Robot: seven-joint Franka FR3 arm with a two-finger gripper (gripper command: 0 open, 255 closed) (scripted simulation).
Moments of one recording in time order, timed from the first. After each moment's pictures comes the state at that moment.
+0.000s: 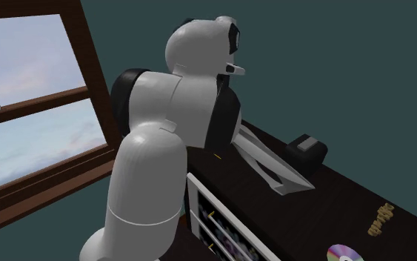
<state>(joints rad) 0.05 0.37 0.49 -1.36 -0.14 1.29 1.22</state>
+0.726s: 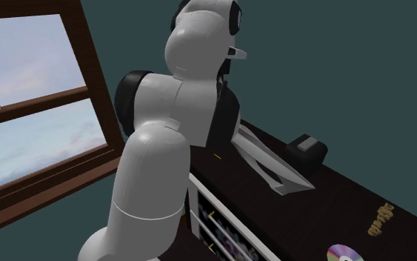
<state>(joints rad) 0.08 0.42 0.49 -1.15 -0.16 1.12 1.23</state>
